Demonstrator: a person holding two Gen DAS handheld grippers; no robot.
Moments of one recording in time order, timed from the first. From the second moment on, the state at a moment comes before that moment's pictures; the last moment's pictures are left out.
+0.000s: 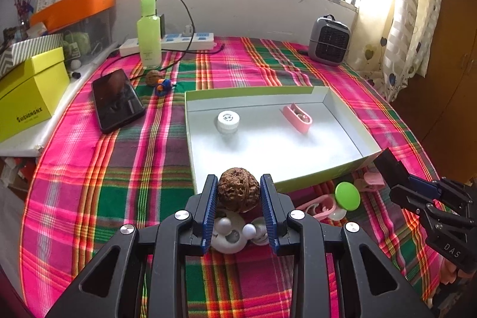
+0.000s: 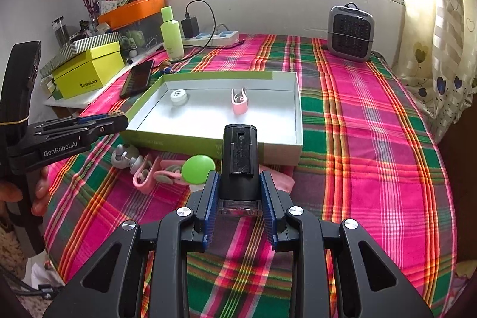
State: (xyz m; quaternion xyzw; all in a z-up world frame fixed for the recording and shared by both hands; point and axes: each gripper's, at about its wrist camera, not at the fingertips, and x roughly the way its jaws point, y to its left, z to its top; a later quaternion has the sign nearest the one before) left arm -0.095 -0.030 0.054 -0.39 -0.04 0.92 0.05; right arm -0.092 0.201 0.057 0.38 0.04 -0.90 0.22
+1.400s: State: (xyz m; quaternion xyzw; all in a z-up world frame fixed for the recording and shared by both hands) left arm -0.231 0.005 0.024 -0.45 -0.04 0.89 0.06; right arm -0.229 0.175 0.037 0.44 0.04 -0.87 0.21
